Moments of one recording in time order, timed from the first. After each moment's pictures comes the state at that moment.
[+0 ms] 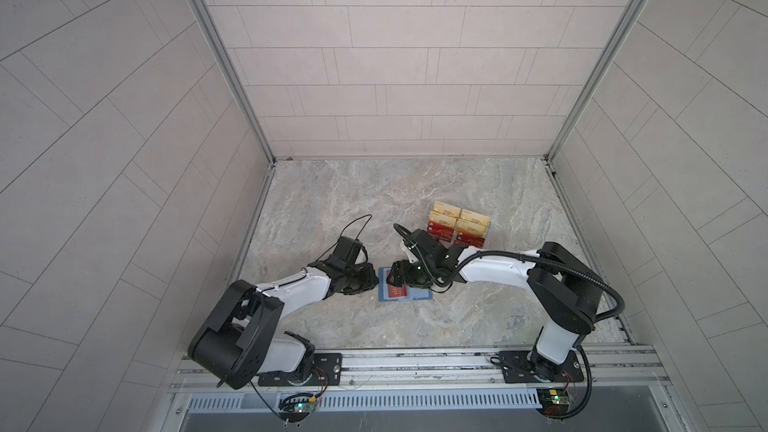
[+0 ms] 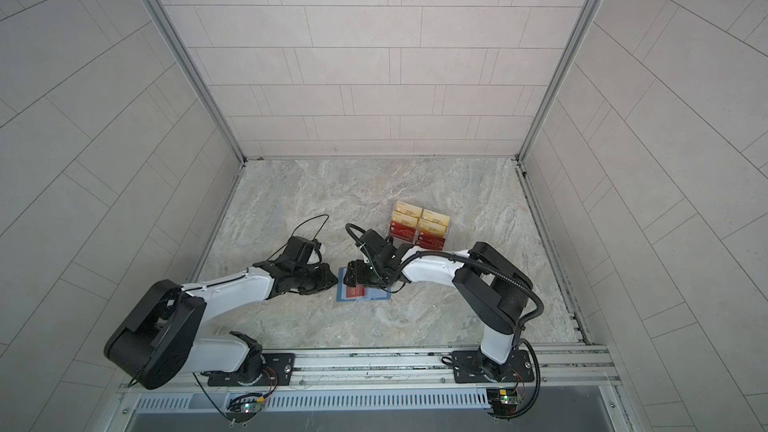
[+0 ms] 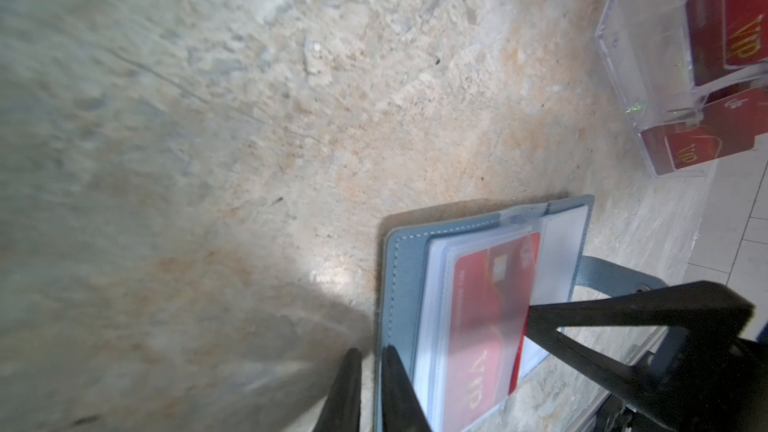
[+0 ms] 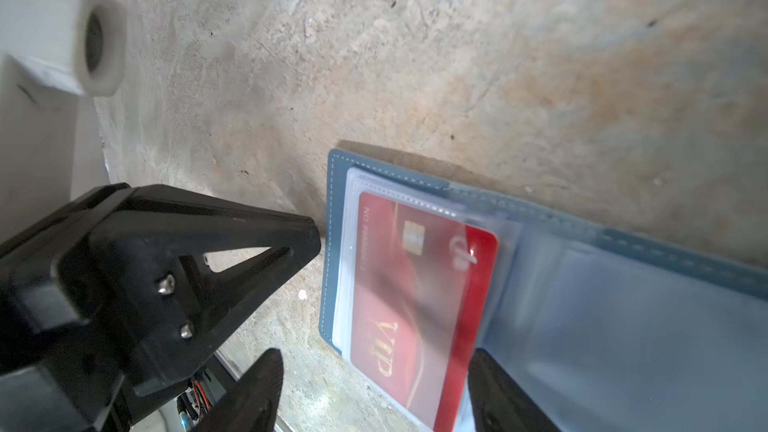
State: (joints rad) left arm -0.46 1.36 0.47 -0.15 0.37 -0.67; right arm 0.87 1.76 1.00 -0.20 -0.31 0.89
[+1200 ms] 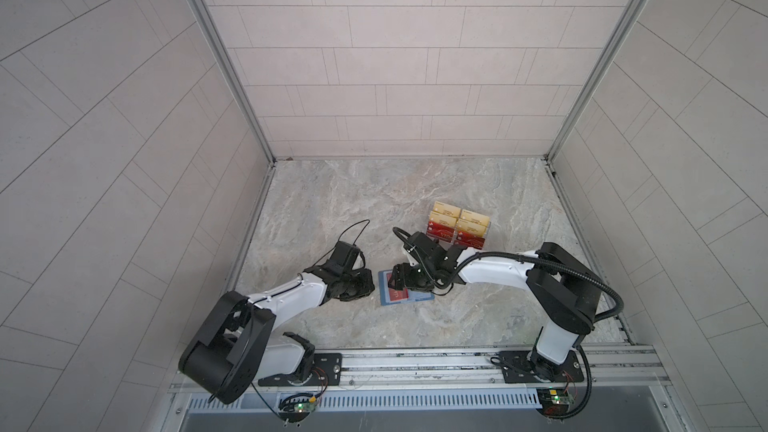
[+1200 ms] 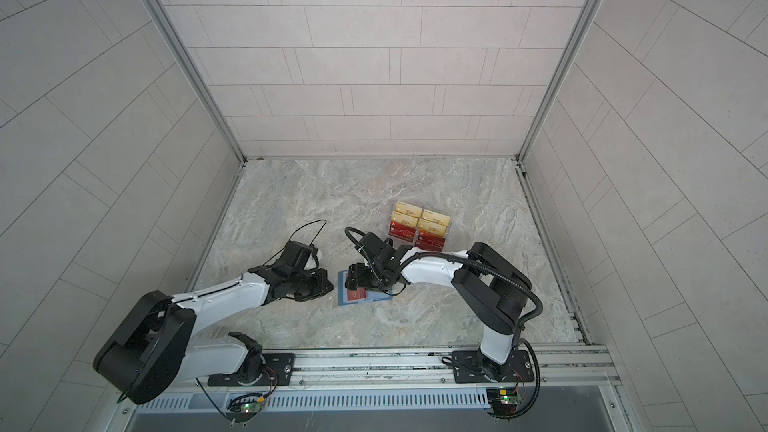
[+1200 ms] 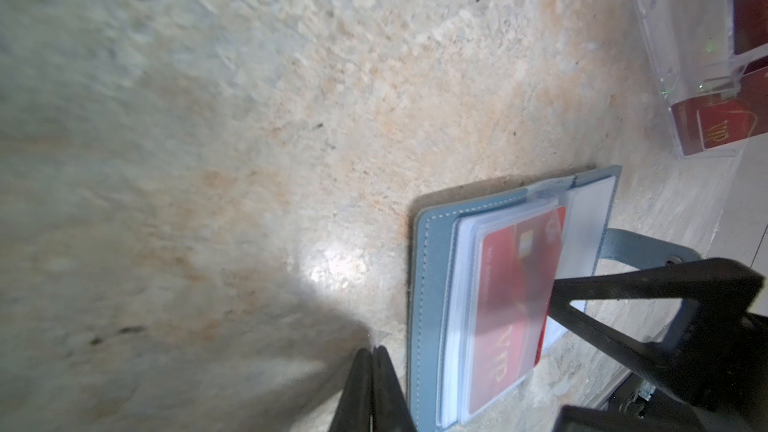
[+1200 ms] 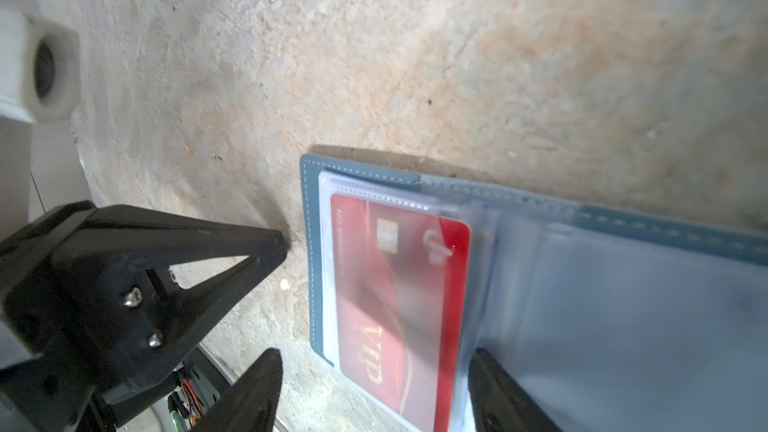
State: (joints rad) left arm -0.47 1.29 0.43 -0.22 0.35 -0.68; right arm 0.88 1.75 0.99 -0.25 -0.30 0.90
